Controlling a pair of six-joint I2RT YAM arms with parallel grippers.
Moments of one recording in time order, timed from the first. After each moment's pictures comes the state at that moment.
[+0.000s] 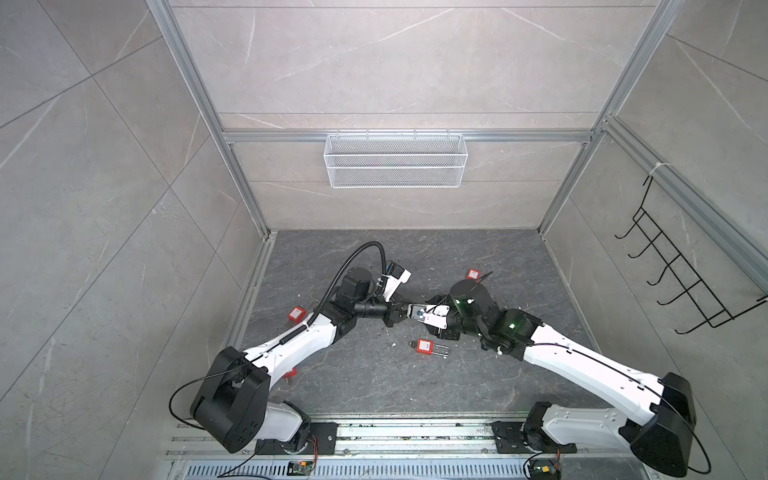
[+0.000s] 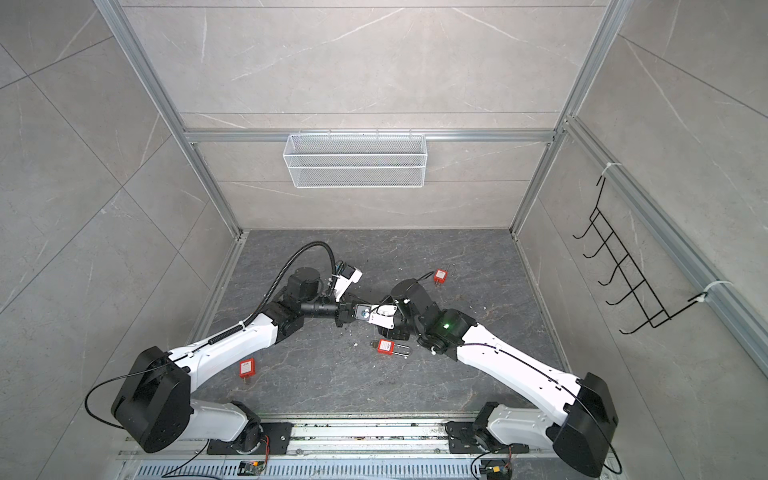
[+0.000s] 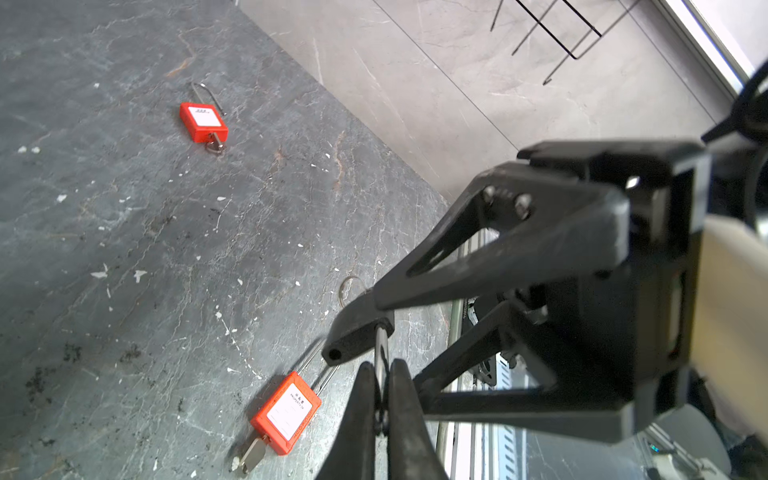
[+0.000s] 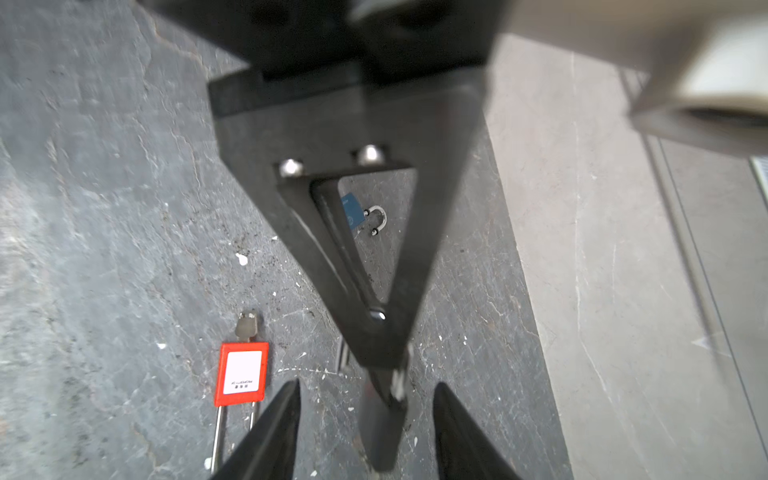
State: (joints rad) left arm -0.60 1.39 0.87 0.08 0.84 -0.23; right arm 0.81 1.20 1.01 -0.48 -0.01 -0.77
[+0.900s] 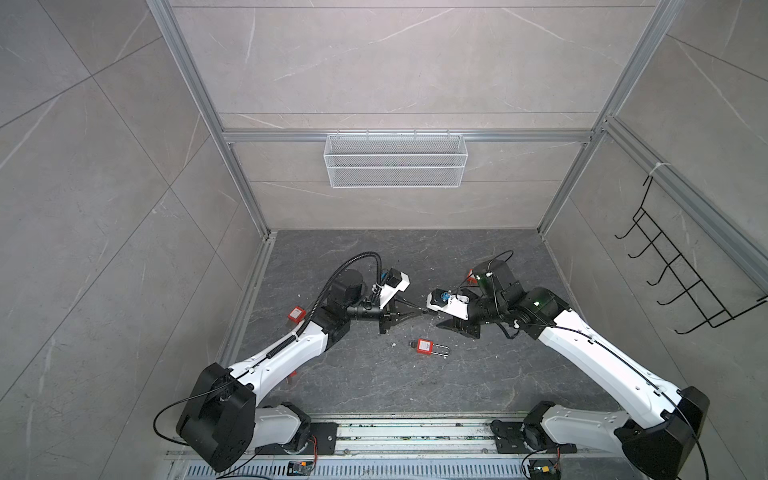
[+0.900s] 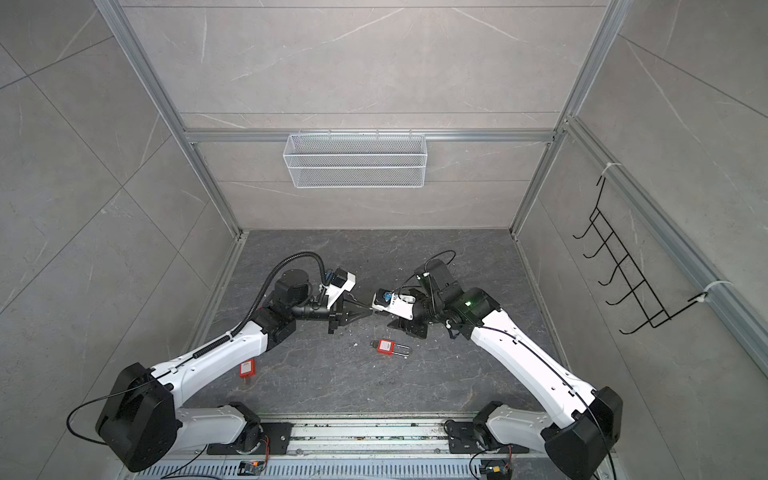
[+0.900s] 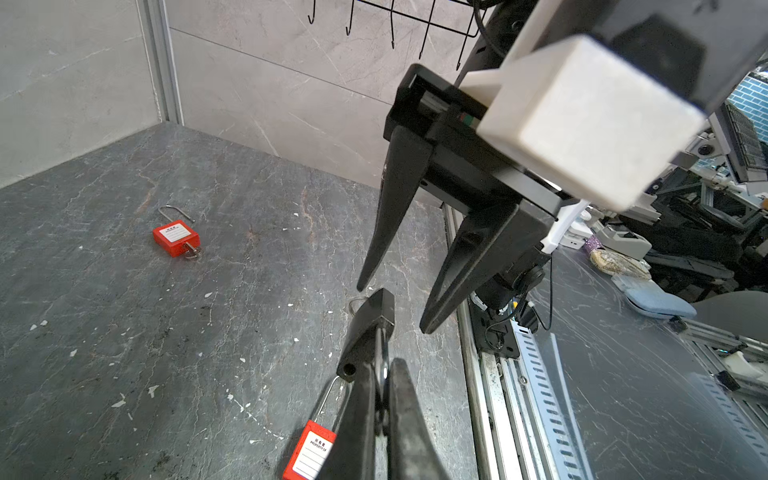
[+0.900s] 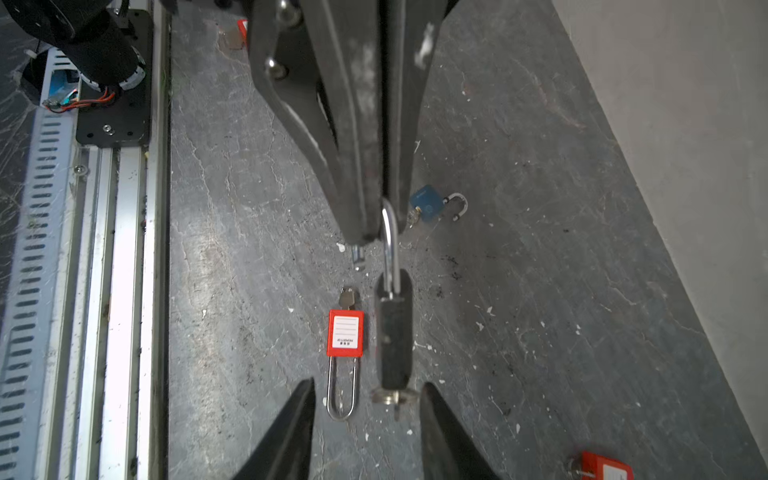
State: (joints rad) left arm -0.60 1.29 0.81 0.19 0.95 0.01; right arm 0.62 1.21 1.17 -0.81 -0.39 -0.71
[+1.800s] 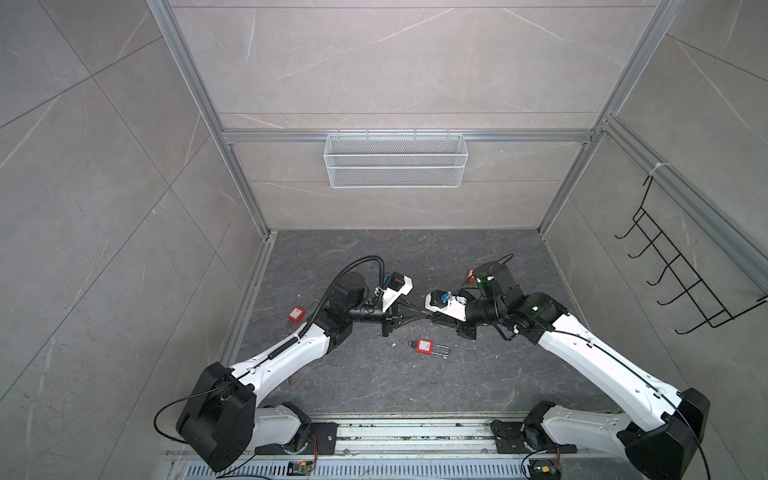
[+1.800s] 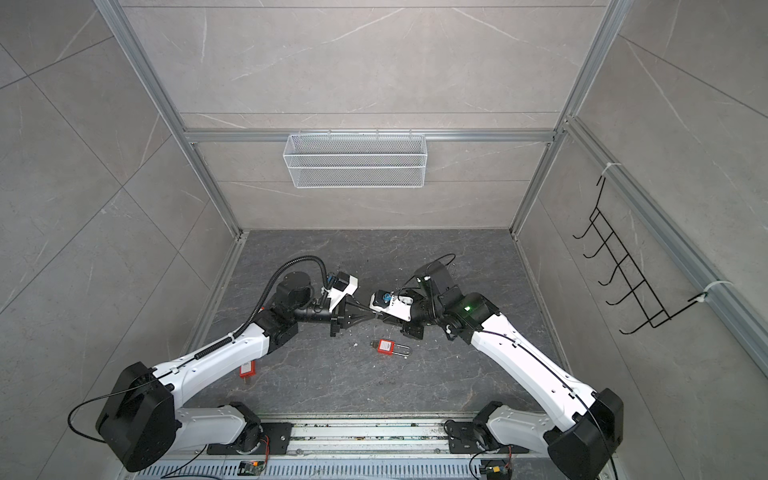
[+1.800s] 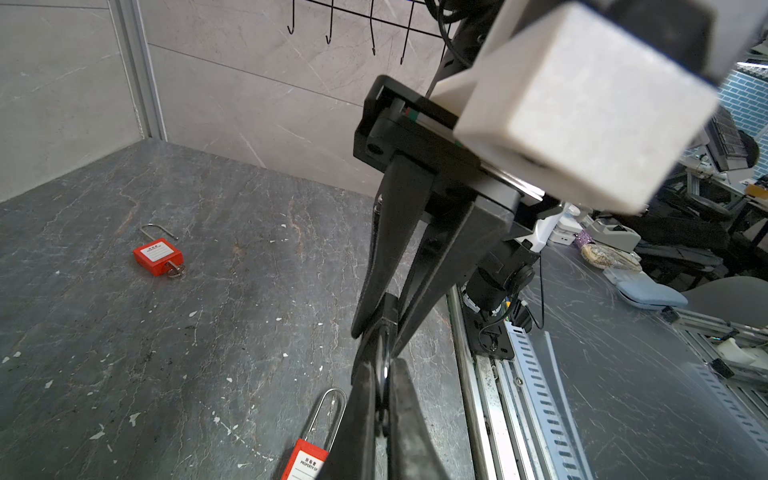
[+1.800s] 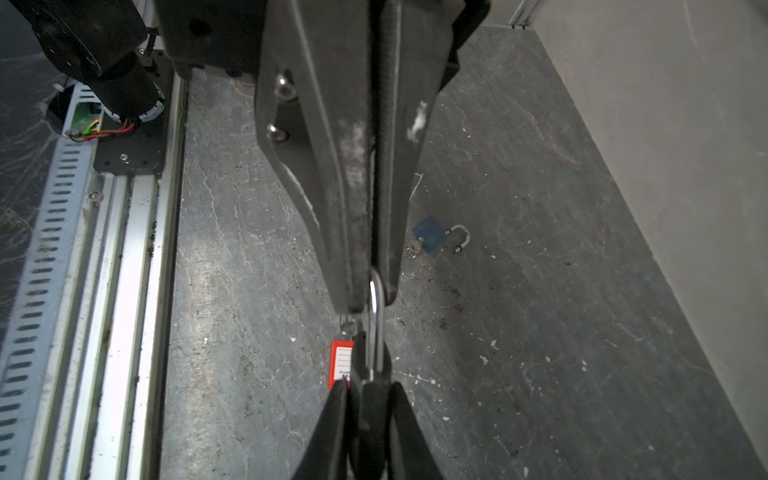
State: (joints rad) left arm -0.63 1.29 0.80 0.22 0.96 0.02; right arm 0.63 1.21 1.14 -0.74 -0.45 -0.70
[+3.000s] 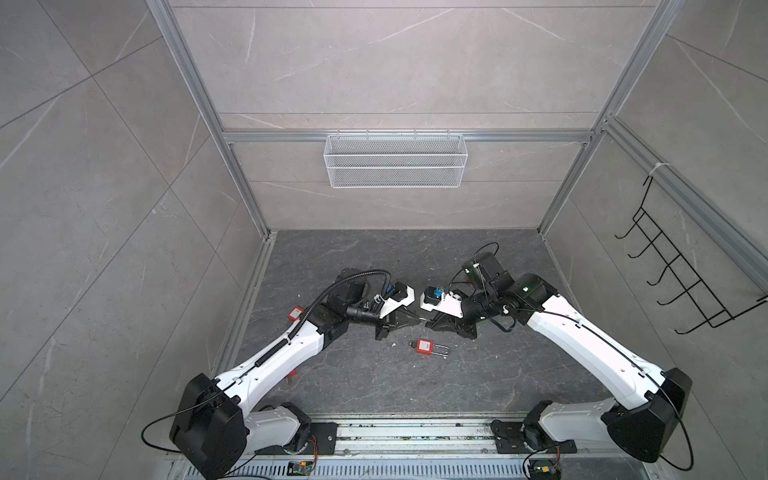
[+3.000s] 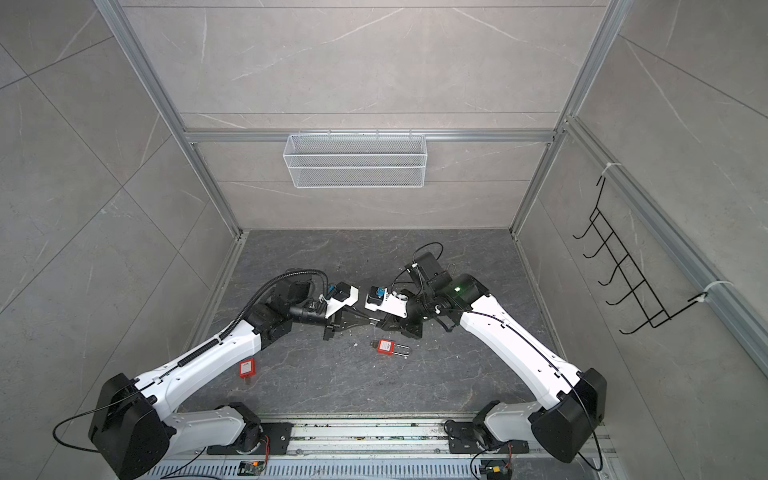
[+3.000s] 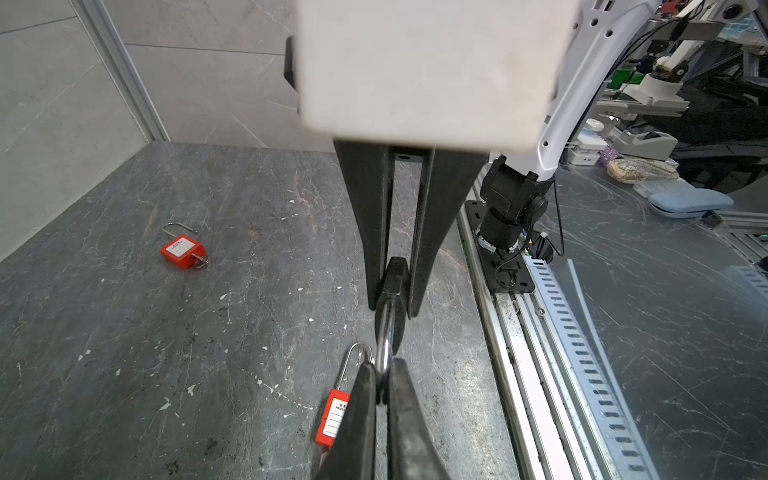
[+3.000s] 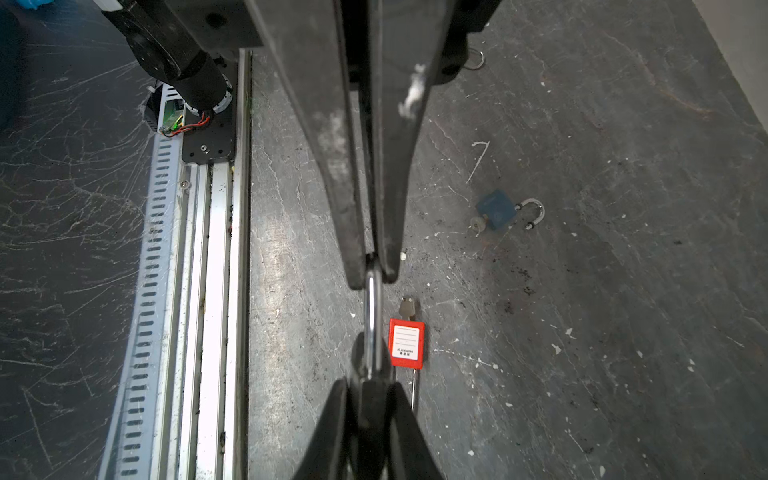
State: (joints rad) left arm -0.63 1.25 0.91 -0.16 0.93 0.40; right arm 0.63 1.35 1.34 -1.02 -0.53 -0.70
